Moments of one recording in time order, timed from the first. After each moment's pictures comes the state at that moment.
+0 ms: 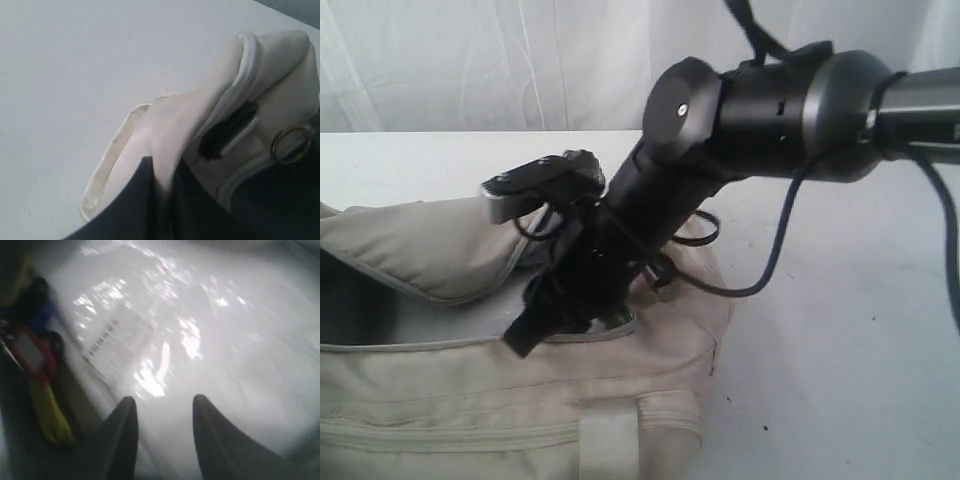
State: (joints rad) left arm -0.24 0.59 -0.42 0.73 0.70 -1.18; right arm 0.88 1.82 -1.34 0.59 0.86 -0.67
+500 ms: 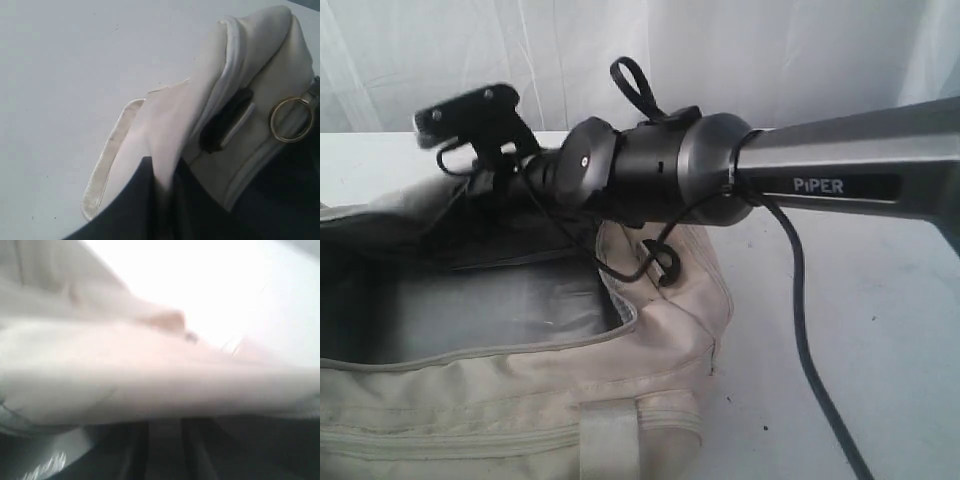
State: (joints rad) left arm -0.24 0.59 -0.42 0.69 0.69 -1.07; right arm 0.99 1.99 -1.46 0.73 0.11 -0.75
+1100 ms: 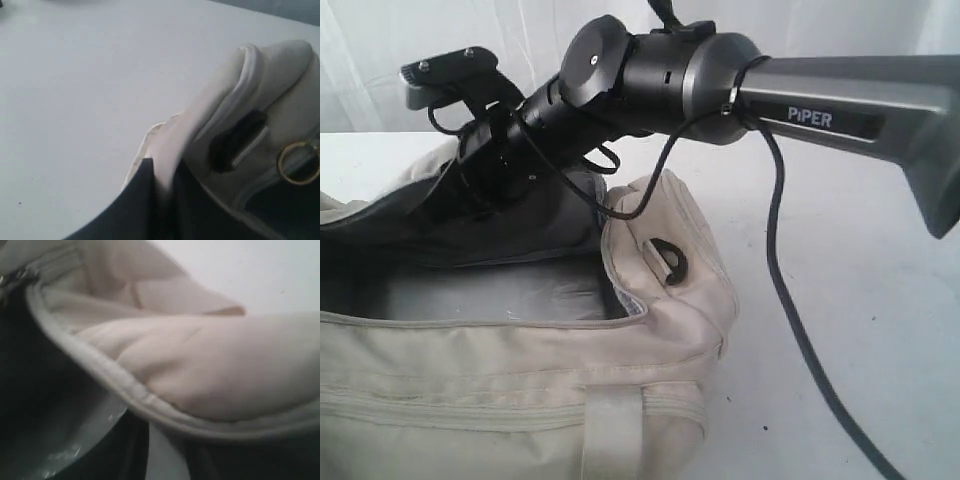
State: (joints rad) left arm -0.24 0.58 -0.47 0.84 0.73 -1.10; right arm 0.90 2.06 -1.74 0.71 0.63 -0.77
